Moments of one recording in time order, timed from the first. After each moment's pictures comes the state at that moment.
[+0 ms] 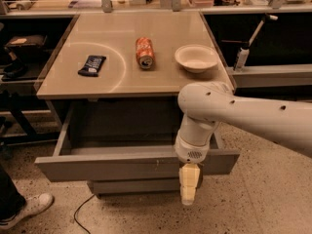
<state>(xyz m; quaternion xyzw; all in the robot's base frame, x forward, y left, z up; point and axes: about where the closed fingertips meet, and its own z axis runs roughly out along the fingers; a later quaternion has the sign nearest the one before) 0.429 -0.082 0.638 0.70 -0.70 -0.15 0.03</state>
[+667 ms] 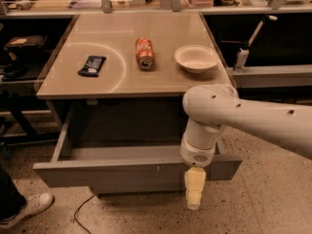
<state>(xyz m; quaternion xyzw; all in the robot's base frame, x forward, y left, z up) 0.419 -0.094 0.640 0.69 -0.71 -0.14 0.04</state>
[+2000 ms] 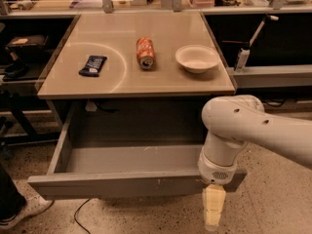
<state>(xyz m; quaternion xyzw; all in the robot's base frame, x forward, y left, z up) 0.366 -0.135 0.647 0.66 -0.74 -0.14 0.06</state>
